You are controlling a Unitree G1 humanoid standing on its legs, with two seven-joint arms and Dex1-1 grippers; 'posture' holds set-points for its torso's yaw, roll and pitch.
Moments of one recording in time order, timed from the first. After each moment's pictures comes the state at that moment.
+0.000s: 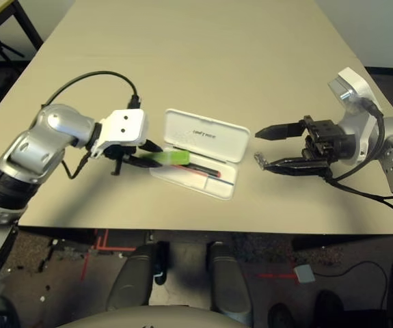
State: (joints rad) left arm -0.81 0.67 -0.46 -0.06 -0.13 0.43 -1.31; right arm -0.54 -1.01 0.02 0.21 0.75 0.43 1.61
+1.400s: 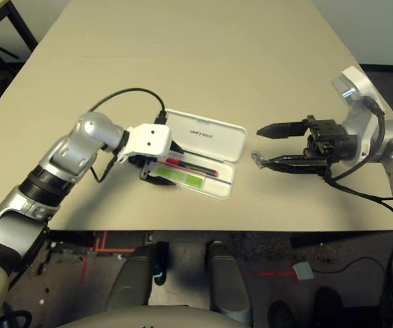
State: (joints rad) left arm -0.81 0.58 -0.42 0.03 -0.06 0.36 -1.36; right arm -0.46 -1.03 -0.12 0.08 0.68 0.63 1.46
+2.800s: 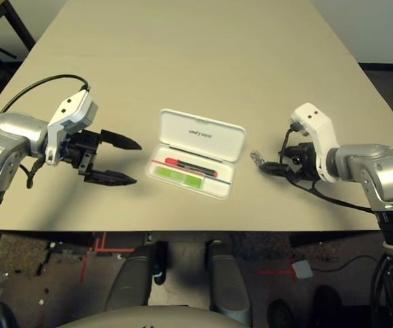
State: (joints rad) left arm -0.62 0.84 -0.16 -0.14 -0.44 0.68 -1.41; right arm -0.43 -0.89 0.04 0.01 0.38 0.96 0.89
